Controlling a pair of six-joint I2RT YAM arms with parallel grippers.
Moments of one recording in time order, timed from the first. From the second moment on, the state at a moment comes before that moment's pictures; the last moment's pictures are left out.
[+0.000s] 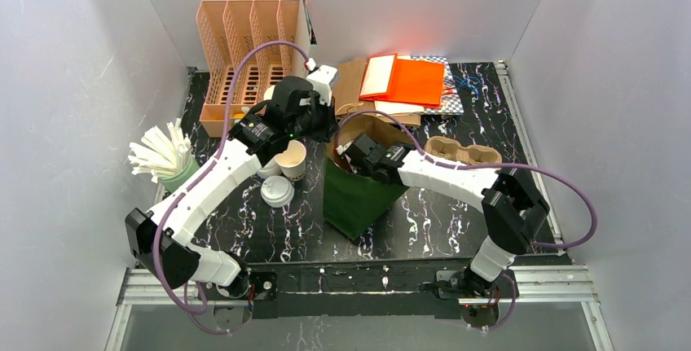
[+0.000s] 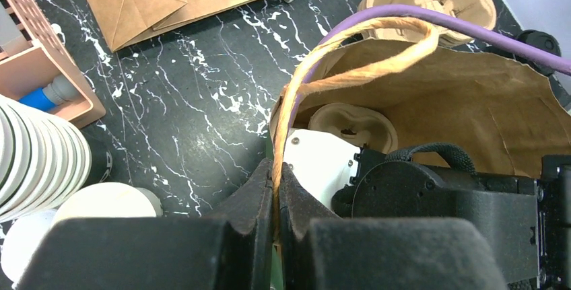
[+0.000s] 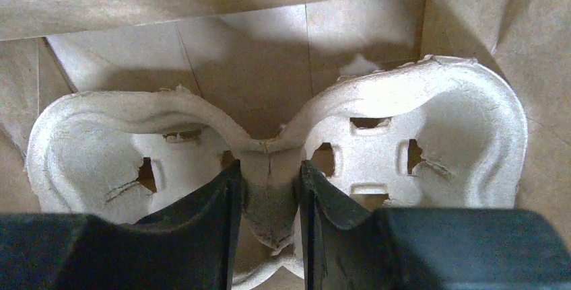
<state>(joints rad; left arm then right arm) -0.66 1.38 1.41 -0.59 0.07 -0.21 0.93 1.65 1.19 -0.73 0.04 0.13</state>
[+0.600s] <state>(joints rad) -0.72 1.30 1.33 -0.56 0.04 -0.22 0.93 1.63 1.25 -0.90 -0.05 0.21</state>
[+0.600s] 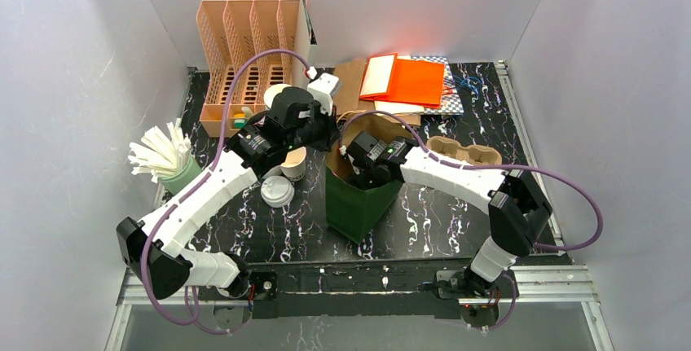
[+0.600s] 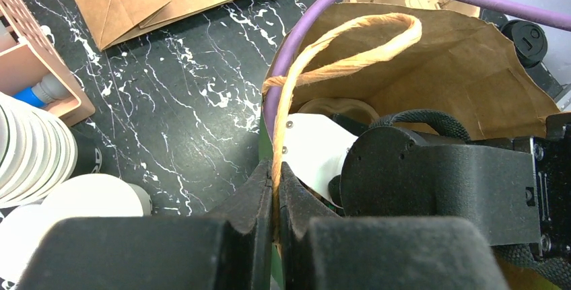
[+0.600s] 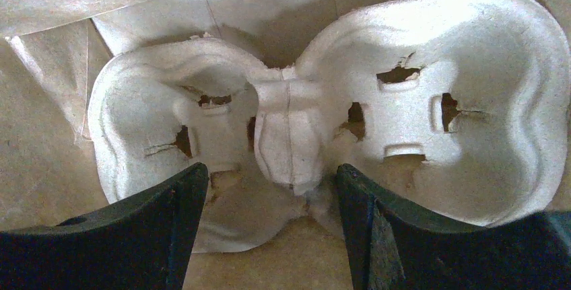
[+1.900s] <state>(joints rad) -0.77 1.25 1.28 -0.56 -0.10 -0.27 0.98 1.72 1.14 -0.75 0.04 0.24</state>
